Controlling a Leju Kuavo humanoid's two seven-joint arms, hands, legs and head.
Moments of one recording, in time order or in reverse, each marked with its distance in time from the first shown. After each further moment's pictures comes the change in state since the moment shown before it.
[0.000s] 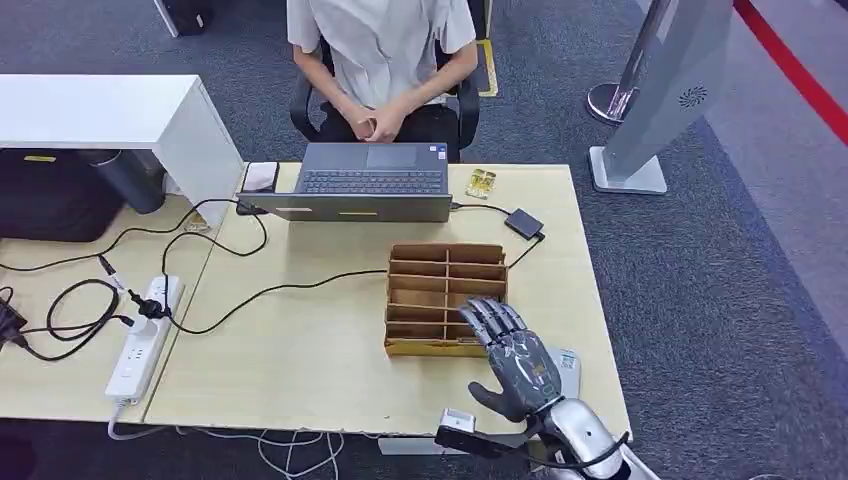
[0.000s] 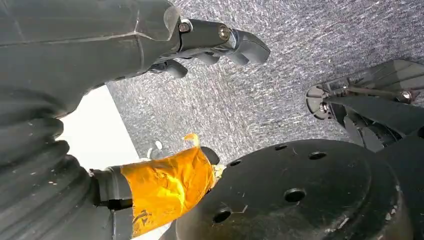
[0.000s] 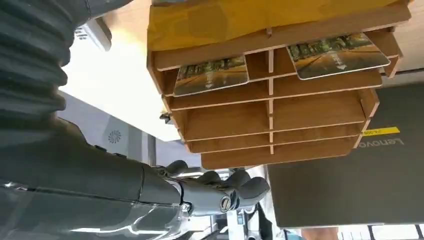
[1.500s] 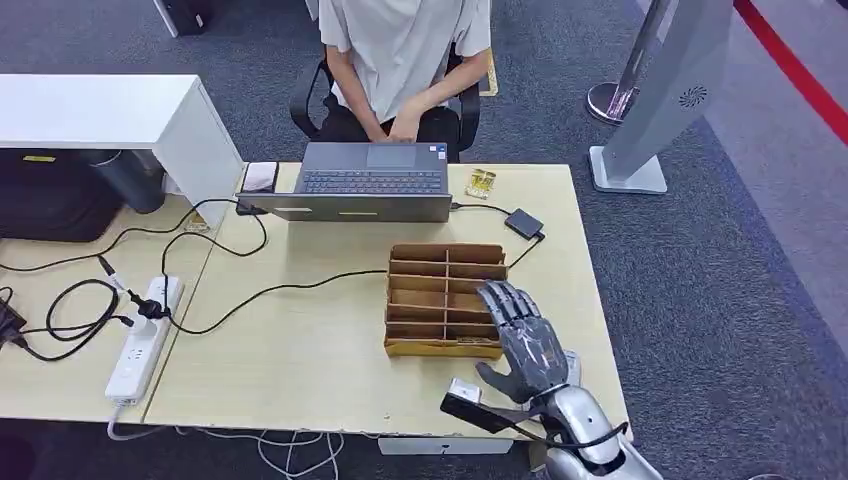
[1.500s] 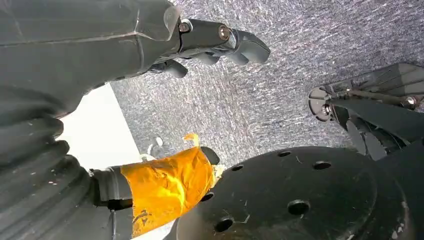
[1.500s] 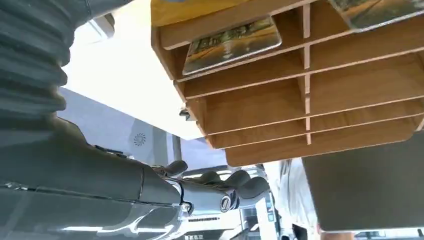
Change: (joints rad) left arm 0.000 0.001 0.026 0.000 0.002 0.008 0.011; right arm -0.024 0.042 -0.067 0.085 -0.009 -0.063 0.028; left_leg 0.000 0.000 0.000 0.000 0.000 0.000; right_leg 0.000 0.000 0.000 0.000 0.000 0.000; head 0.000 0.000
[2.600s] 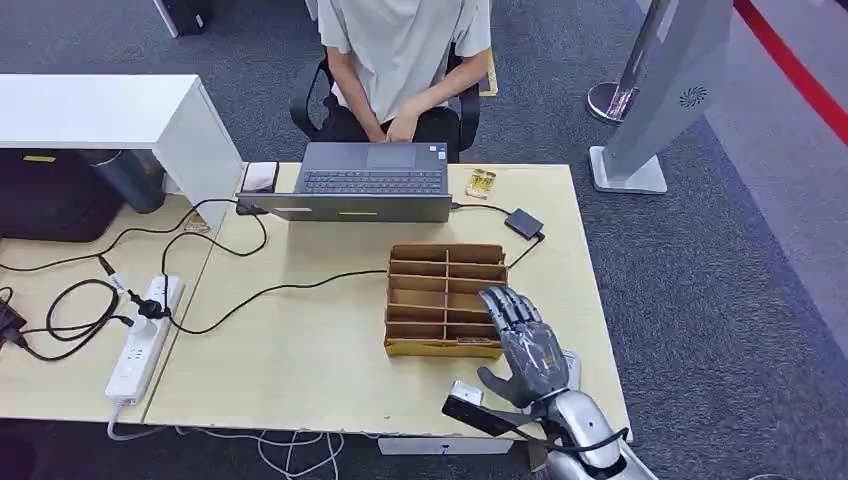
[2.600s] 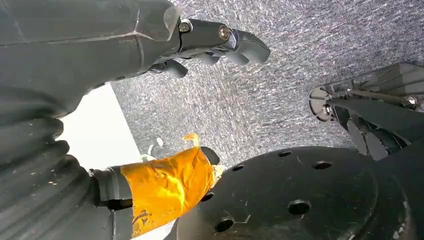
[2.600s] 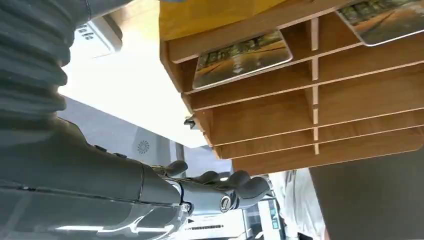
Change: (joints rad) left arm 0.000 0.000 0.000 0.000 -0.003 -0.001 0.002; right arm 0.019 0.018 -0.021 0.016 -0.007 0.010 -0.021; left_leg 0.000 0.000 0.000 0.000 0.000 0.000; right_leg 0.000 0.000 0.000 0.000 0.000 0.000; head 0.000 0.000
